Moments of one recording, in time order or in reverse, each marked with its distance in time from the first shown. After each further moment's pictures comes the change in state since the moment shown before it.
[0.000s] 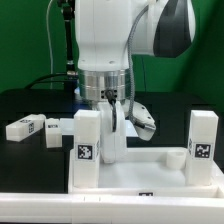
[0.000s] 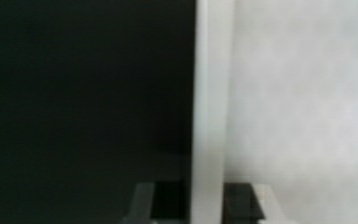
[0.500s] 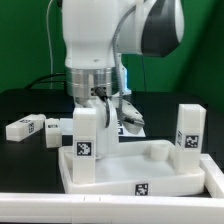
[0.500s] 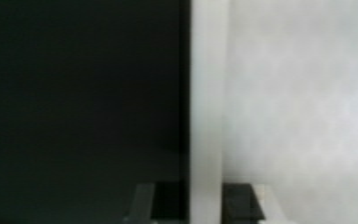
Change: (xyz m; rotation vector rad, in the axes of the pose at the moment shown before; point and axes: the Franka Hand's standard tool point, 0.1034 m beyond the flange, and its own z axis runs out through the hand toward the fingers) arm 0.033 0.025 0.000 -0.003 0.023 -0.155
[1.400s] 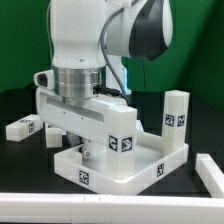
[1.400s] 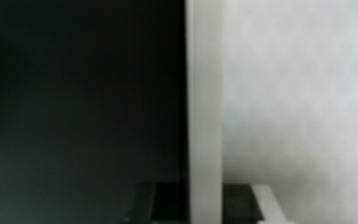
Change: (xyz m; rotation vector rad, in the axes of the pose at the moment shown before) arm 0.017 -0.005 -0.001 0.001 0.028 -0.660
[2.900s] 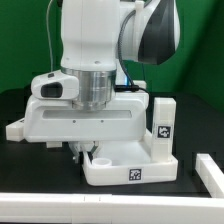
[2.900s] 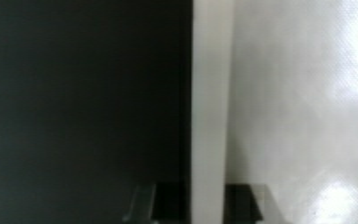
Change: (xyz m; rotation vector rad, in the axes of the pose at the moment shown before) arm 0.018 -0.026 -0.002 -0.050 0.034 -0.904
